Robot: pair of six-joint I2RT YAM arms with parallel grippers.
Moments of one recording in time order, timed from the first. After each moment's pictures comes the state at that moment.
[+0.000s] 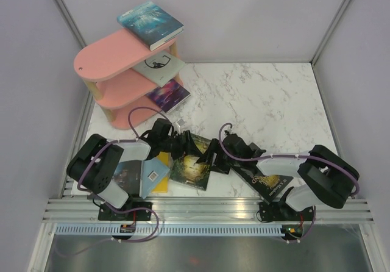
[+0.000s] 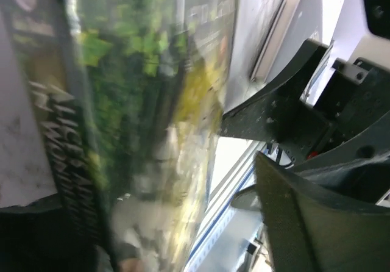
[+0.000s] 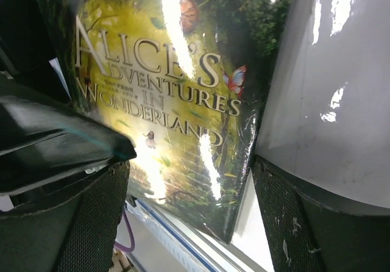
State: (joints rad) left arm -0.54 1.59 0.58 0.20 0.66 -0.80; right arm 0.84 1.47 0.50 0.23 -0.16 1.20
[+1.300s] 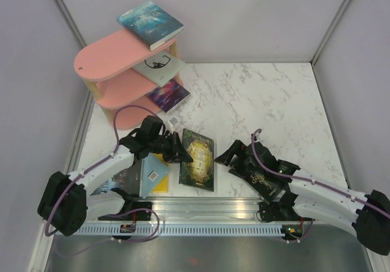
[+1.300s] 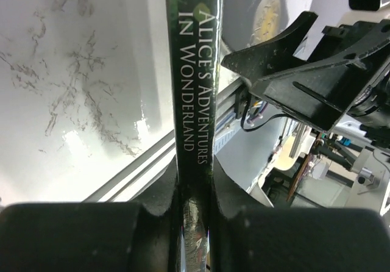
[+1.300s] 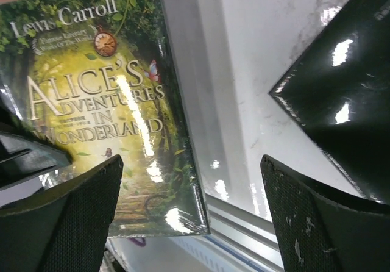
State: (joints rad) left arm -0.55 1.20 0.63 -0.27 0.65 -0.84; right arm 0.83 0.92 0.36 -0.15 0.01 1.31
